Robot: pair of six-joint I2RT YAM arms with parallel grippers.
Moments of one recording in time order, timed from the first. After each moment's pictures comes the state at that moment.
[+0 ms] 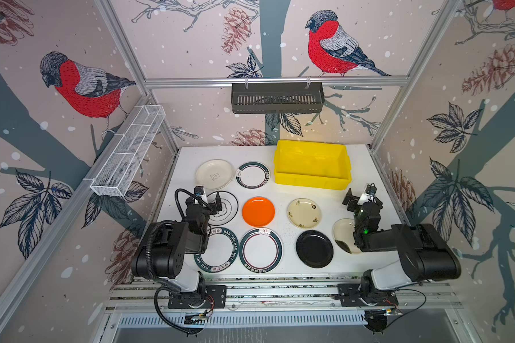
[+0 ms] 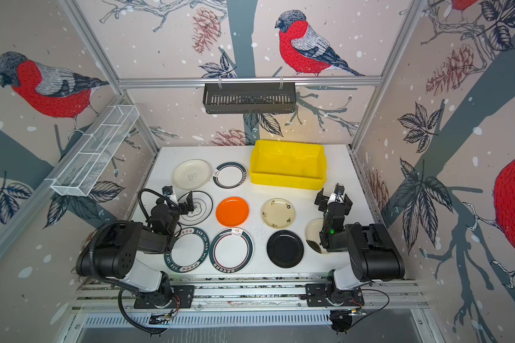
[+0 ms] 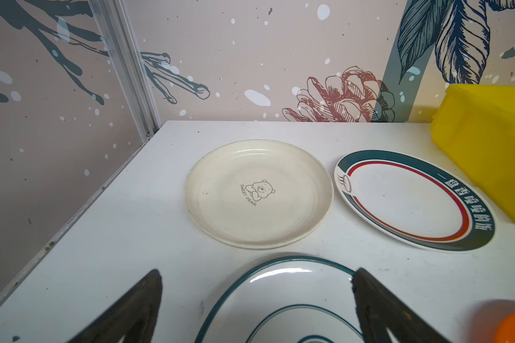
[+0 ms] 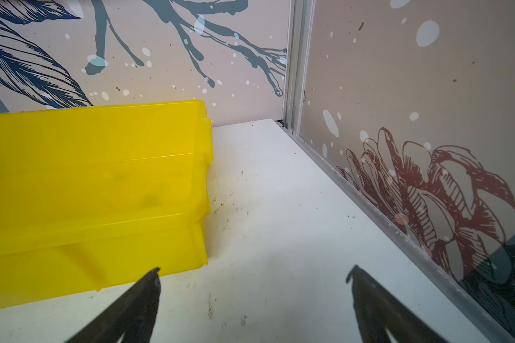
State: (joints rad) left arm 0.00 1.55 0.23 1.16 -0.03 0.00; right arm 0.05 1.50 0.22 1.12 0.31 0.05
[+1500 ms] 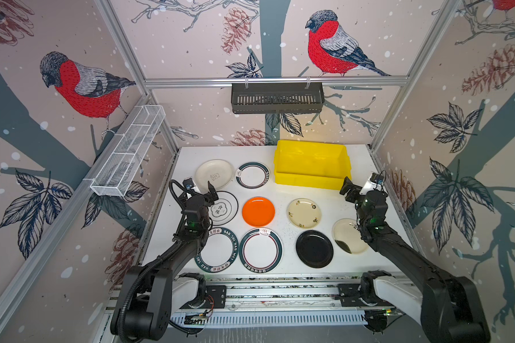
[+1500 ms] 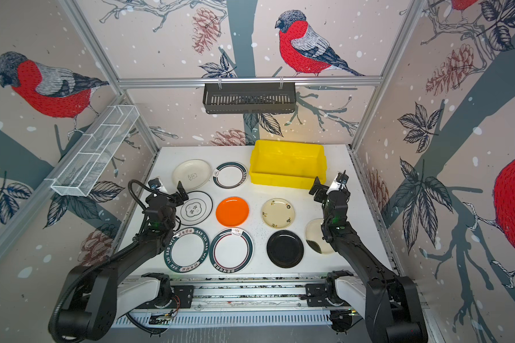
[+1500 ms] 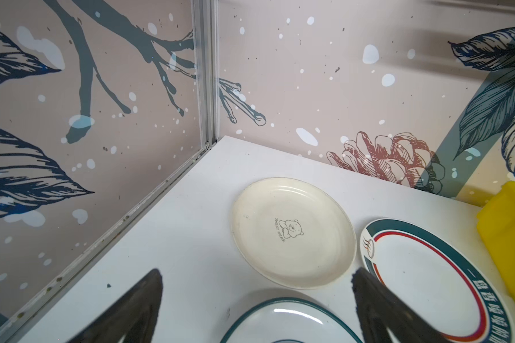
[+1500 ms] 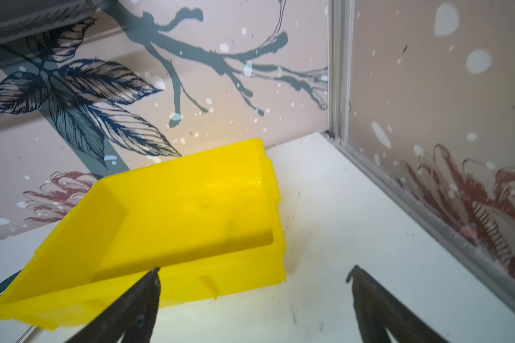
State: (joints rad) left arm -0.14 1.12 0.36 0.58 -0.41 -0.21; right arm 0.14 1.04 0.44 0.38 0.22 0.31
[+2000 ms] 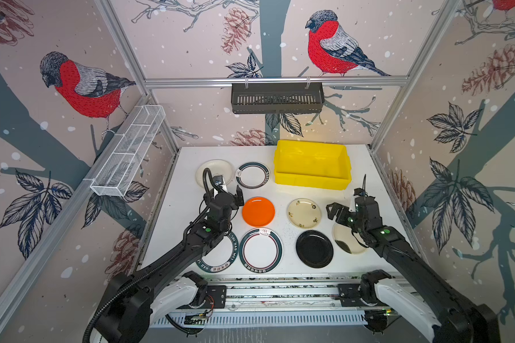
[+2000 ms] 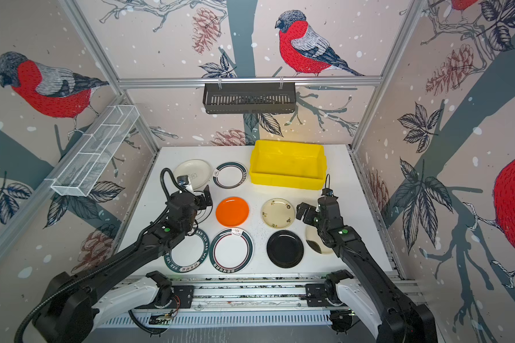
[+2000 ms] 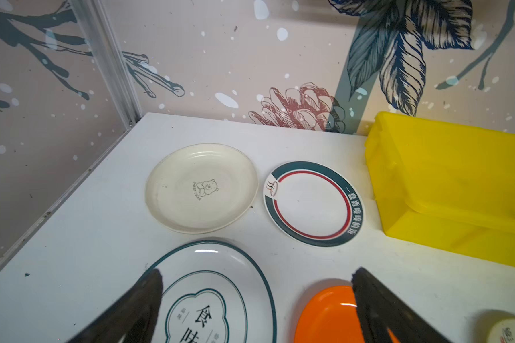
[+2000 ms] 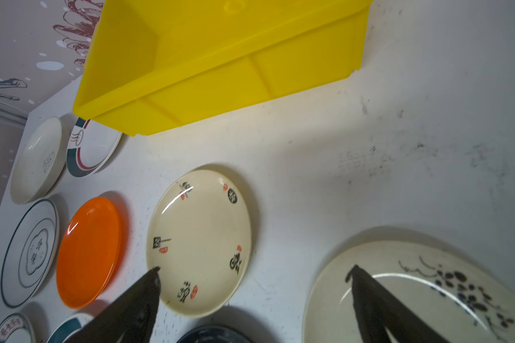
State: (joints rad) left arm -0.57 1.06 0.58 0.12 -0.57 -0.28; right arm 0.29 0.84 0.50 -0.36 -0.05 0.57
